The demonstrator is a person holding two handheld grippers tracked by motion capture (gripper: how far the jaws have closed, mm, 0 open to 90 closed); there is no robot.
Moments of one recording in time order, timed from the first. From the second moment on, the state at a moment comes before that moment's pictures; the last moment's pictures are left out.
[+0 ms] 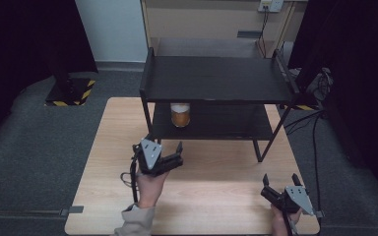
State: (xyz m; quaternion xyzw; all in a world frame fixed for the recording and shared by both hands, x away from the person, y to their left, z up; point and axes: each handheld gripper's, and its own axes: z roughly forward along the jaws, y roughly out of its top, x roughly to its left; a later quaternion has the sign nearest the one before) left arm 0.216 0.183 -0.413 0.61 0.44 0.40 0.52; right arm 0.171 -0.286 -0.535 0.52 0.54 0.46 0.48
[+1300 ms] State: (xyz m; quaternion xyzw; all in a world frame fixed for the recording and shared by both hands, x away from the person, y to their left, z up) left arm 0.199 0.317 -0.502 0.60 0.55 0.35 0.46; right arm 0.172 -0.279 -0.532 0.53 0.54 0.44 0.48
